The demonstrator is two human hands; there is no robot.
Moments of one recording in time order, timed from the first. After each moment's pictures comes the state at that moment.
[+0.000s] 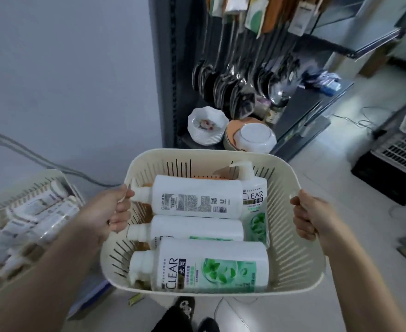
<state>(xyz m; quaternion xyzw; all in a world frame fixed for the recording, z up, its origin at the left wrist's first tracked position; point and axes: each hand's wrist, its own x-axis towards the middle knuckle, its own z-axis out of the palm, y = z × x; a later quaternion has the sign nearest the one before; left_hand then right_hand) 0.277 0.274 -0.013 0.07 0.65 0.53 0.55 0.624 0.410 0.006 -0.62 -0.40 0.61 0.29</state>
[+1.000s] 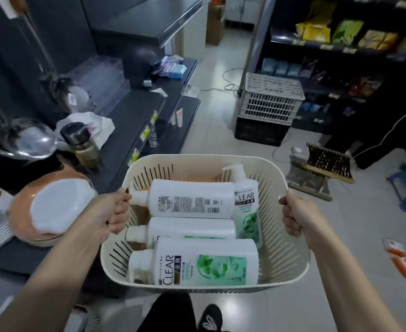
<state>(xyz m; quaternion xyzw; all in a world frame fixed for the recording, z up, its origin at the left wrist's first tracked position) 0.638 0.657 -0.026 0.25 0.62 0.34 0.66 0.991 0.569 -0.018 -0.73 -0.20 0.50 0.44</state>
